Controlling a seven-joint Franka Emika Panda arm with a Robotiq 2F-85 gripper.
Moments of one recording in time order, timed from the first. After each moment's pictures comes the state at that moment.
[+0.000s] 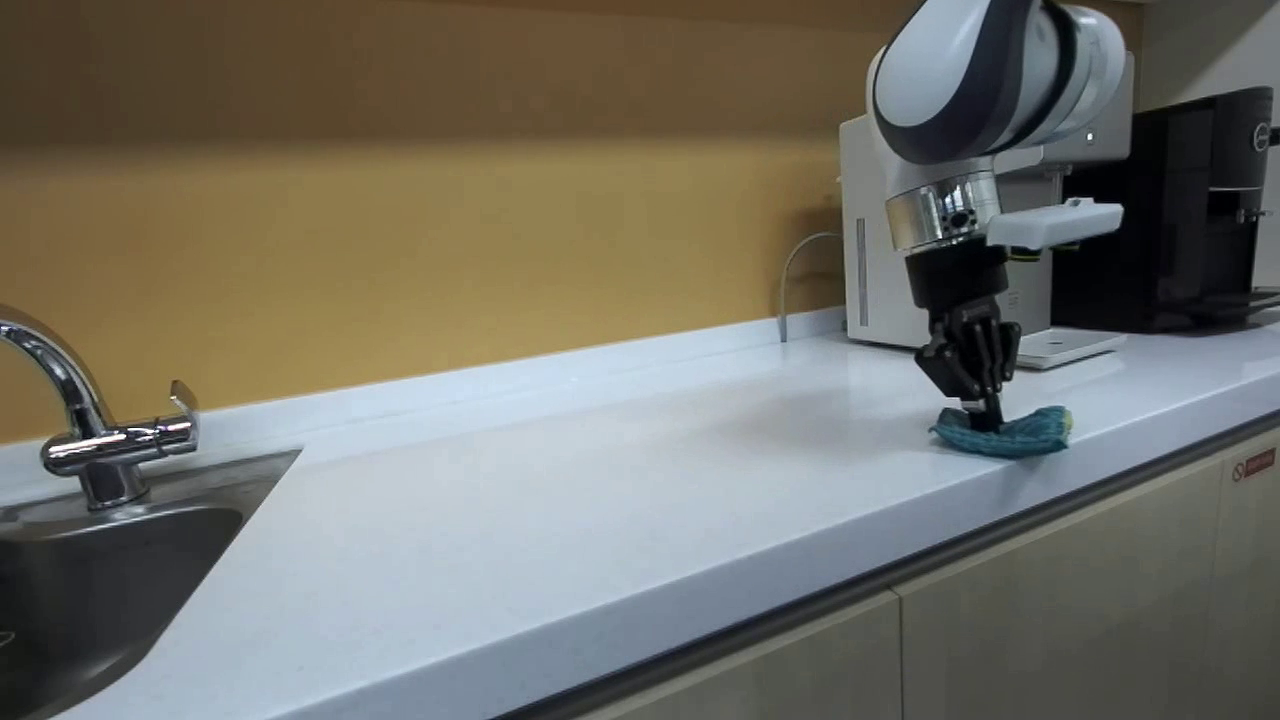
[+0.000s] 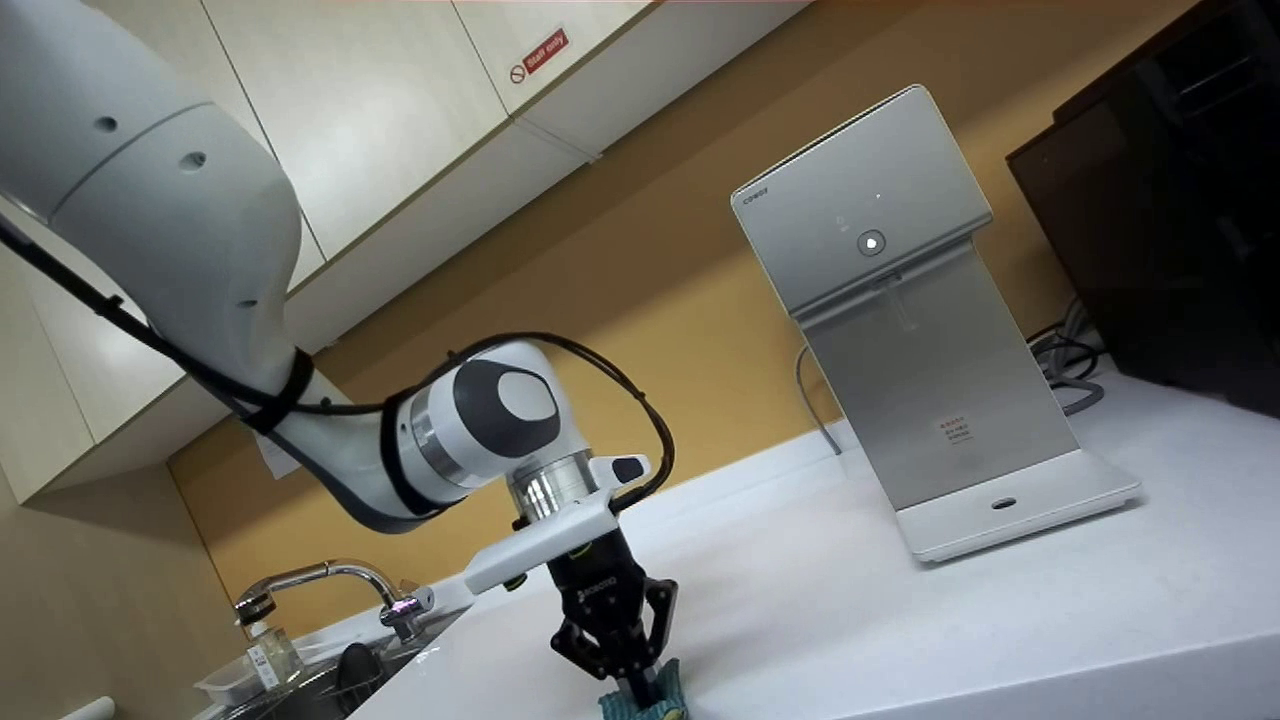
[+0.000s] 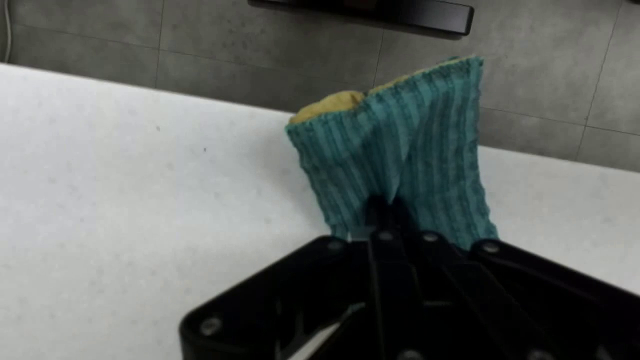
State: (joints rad) arm 0.00 0.03 -0.01 -2.46 -0.08 2.34 -0.10
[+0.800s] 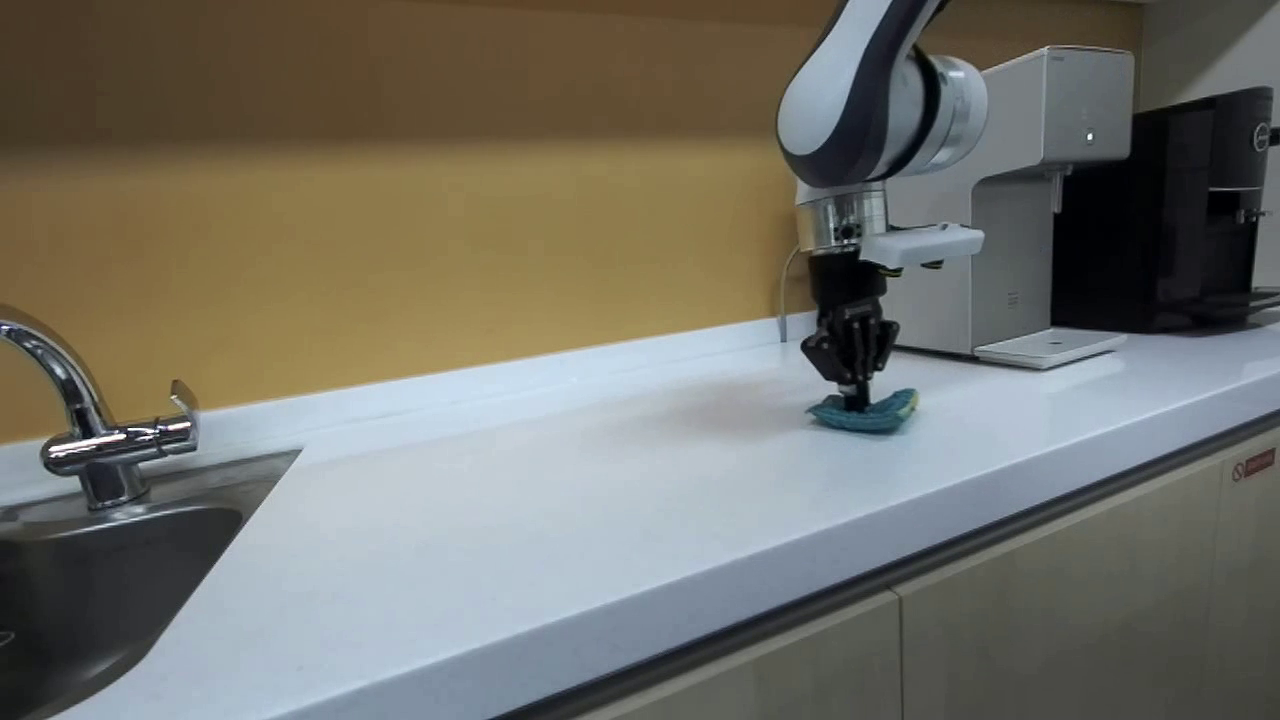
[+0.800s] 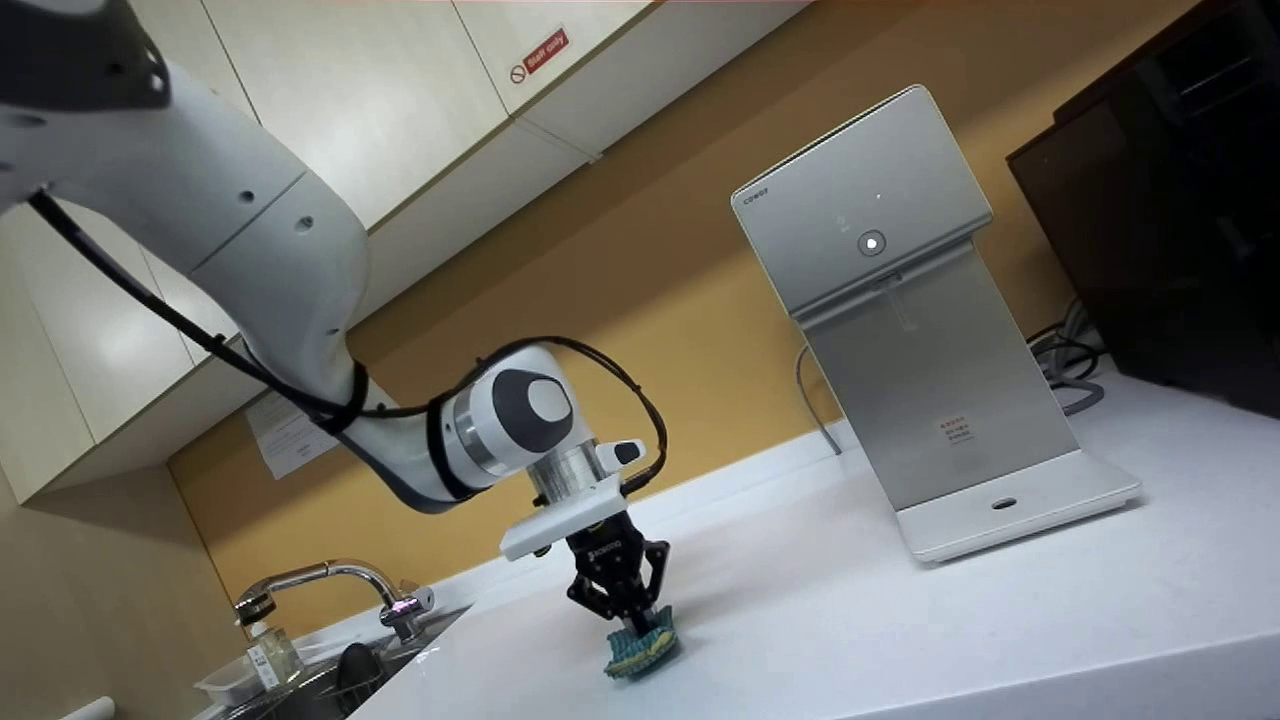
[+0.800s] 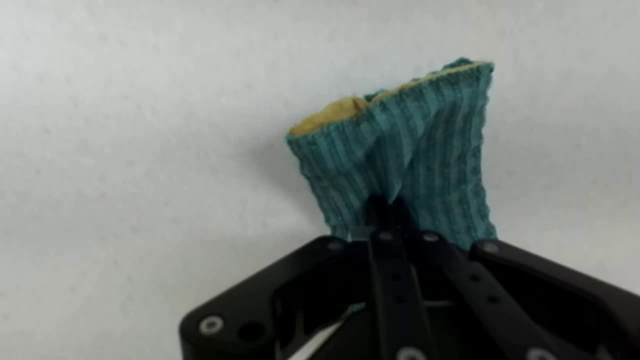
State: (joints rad) arm 0.03 0.25 0.04 -2.18 -0.03 2.41 -0.08
